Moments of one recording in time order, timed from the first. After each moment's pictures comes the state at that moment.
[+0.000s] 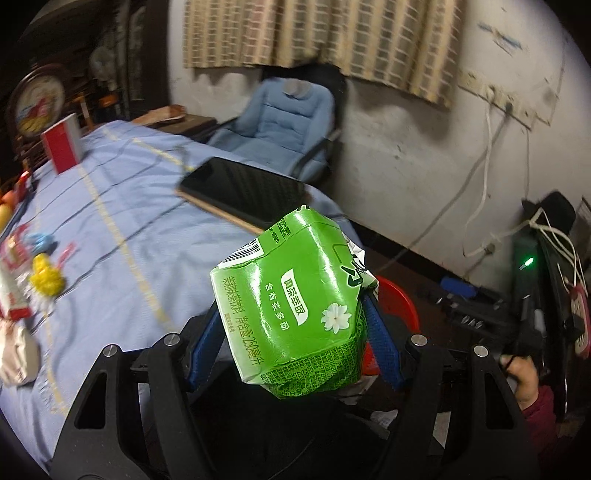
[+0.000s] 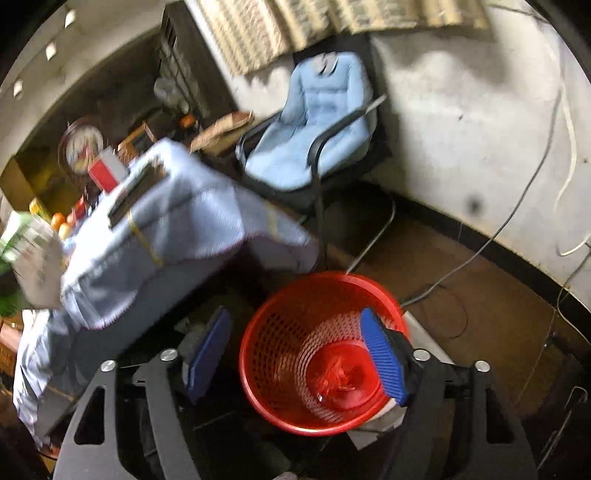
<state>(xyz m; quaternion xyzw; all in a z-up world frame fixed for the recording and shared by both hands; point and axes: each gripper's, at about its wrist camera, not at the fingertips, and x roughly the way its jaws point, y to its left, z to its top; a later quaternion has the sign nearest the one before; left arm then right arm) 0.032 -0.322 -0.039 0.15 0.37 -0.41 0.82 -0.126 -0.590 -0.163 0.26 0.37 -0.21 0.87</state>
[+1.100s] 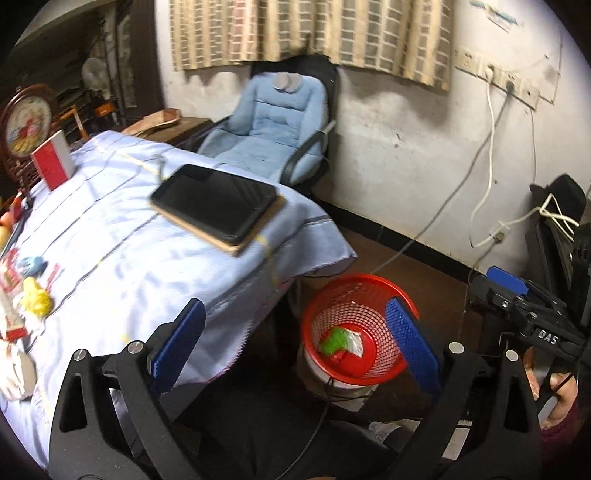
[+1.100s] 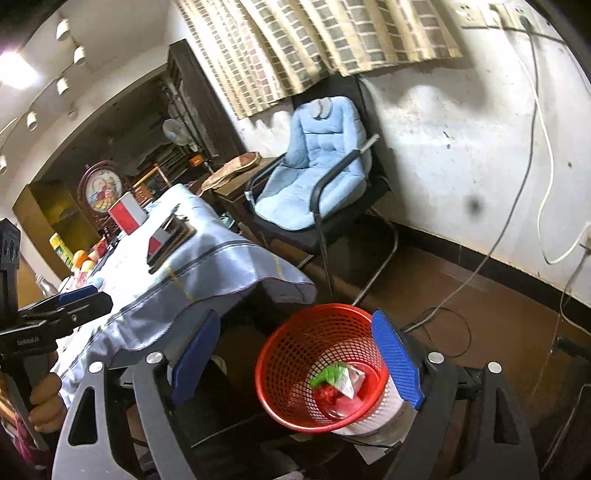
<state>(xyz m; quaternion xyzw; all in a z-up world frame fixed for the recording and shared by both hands) 0.027 -0.358 -0.042 0.17 0.37 -0.39 0.83 -0.157 -0.584 -0.113 0.26 0.32 -0.19 0.89</state>
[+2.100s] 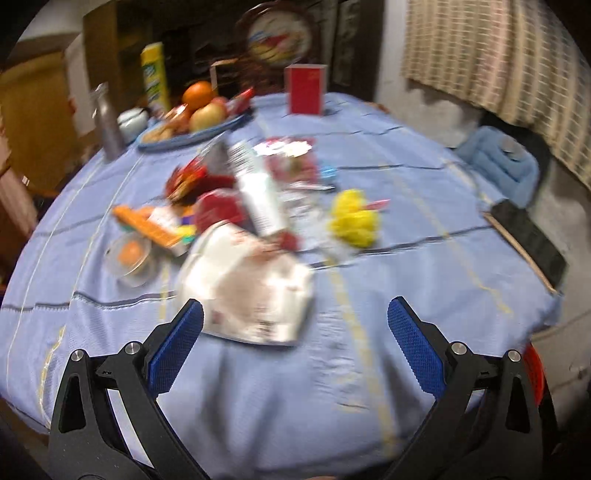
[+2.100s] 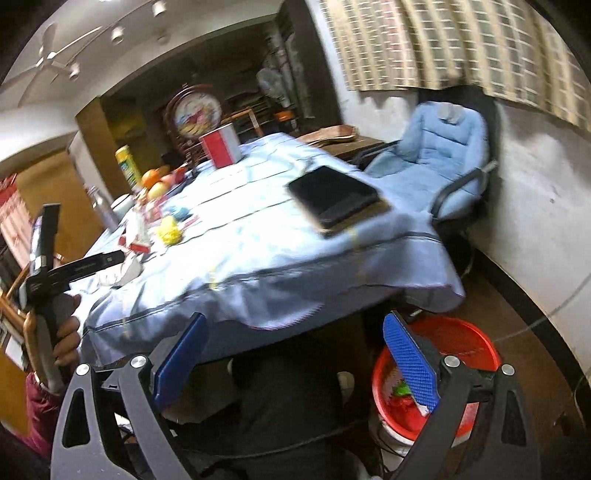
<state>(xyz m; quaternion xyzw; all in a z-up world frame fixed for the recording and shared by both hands) 0.149 -0.088 -0.055 0.03 0.39 -0.06 0.92 -0.040 -0.431 -0.078 0.15 0.38 -0.02 0.91</state>
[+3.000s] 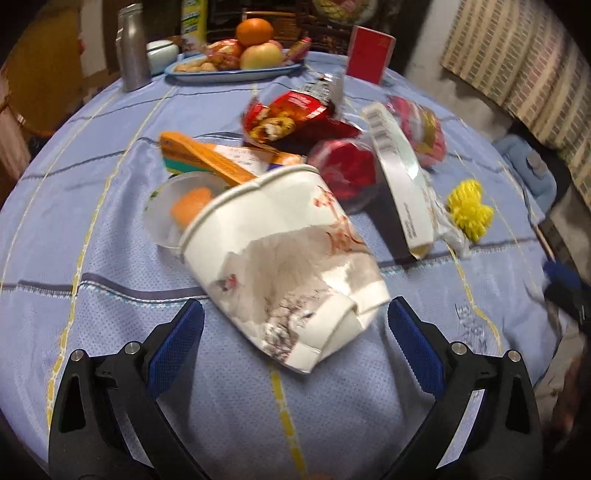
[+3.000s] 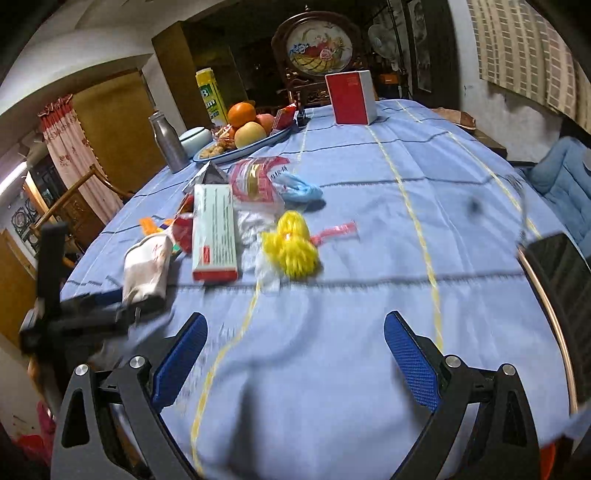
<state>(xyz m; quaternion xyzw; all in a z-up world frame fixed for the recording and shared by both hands) 0.186 0.011 -0.086 -0.02 0.46 -0.07 0.88 0.179 -0.273 -0.094 0.08 0.44 0.15 0.88</state>
